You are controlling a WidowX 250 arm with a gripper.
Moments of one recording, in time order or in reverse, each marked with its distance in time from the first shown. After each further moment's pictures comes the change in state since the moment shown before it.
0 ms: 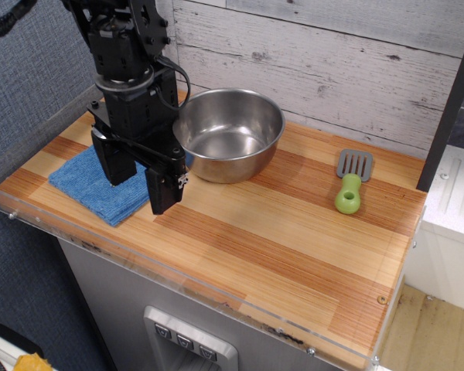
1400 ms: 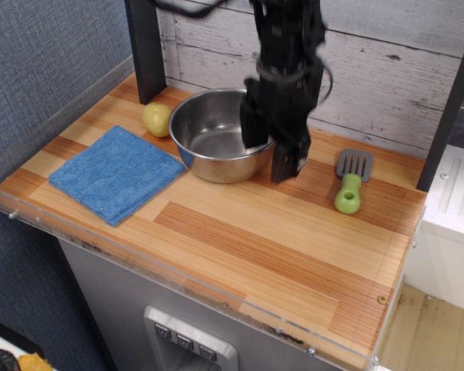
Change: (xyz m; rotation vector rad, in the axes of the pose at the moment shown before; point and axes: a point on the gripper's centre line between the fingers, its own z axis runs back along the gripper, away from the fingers) arm 0.129 -0.041 -0.049 0.062 -0.034 -0.380
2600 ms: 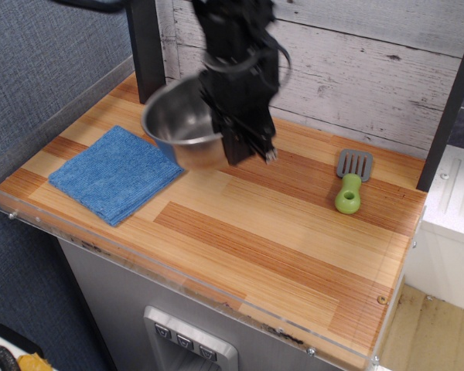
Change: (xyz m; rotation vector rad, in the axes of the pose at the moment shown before) arm -0.047 -0.008 0.063 0.015 -0.172 0.127
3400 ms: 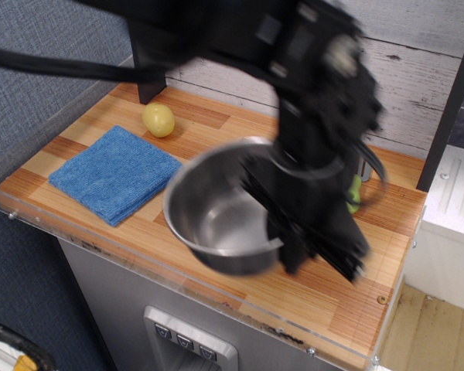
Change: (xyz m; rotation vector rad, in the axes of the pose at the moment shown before) arm -0.023 -0.128 0.005 -0.030 0.103 0.084
